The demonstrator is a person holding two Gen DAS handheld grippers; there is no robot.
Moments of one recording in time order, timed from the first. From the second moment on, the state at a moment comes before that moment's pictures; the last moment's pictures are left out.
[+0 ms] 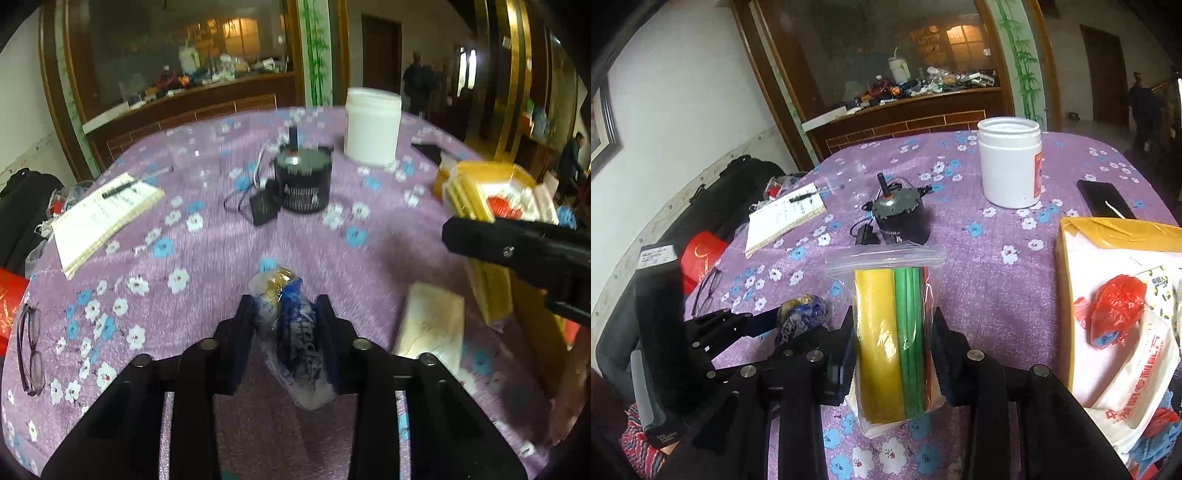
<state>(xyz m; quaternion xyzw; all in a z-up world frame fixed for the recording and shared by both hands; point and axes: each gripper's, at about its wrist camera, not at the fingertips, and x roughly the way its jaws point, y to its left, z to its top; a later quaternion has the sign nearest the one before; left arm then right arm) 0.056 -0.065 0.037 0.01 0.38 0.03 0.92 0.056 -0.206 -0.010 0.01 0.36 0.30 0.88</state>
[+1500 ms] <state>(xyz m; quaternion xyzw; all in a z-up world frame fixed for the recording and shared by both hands) 0.132 -0.259 0.073 -0.07 0.42 -0.20 0.88 0.101 -0.386 0.031 0.13 0.33 0.04 0.94</state>
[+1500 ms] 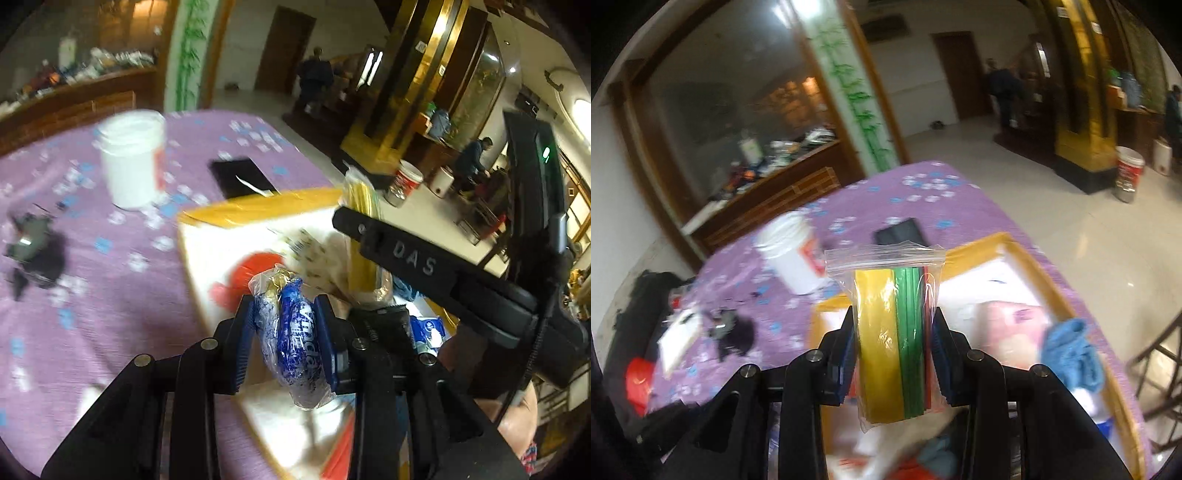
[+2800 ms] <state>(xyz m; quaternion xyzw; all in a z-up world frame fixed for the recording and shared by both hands) 0.068 -0.266 0.104 0.11 0.27 -0.11 0.95 0.067 -0.403 0.063 0.11 0.16 -0.06 0.98</state>
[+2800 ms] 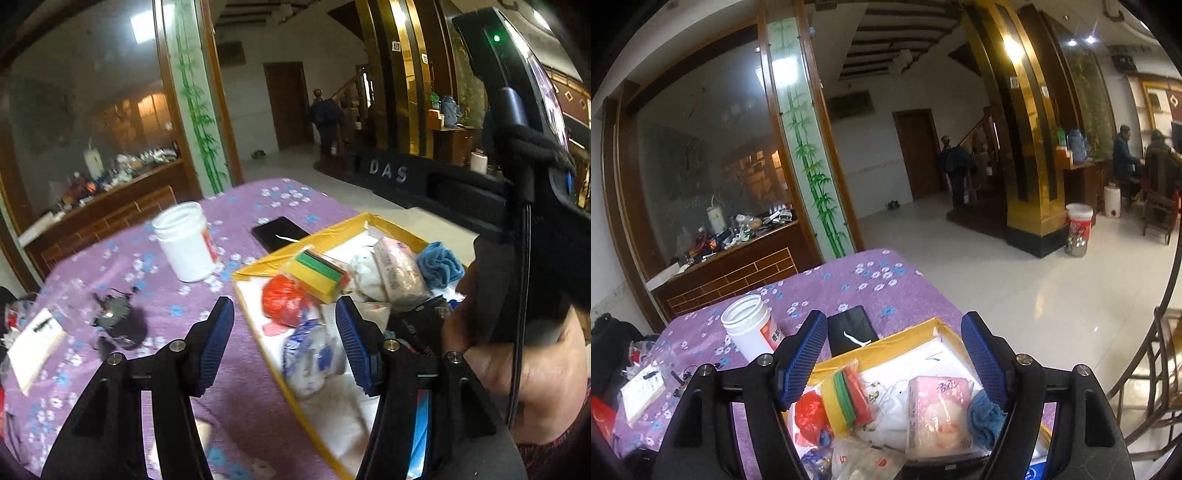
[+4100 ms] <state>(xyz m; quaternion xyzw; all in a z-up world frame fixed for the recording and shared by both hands) 0.046 -0.225 0.081 0.14 0.28 -0.06 0.95 0.054 -0.374 0.068 0.08 0.15 -0.01 0.99</state>
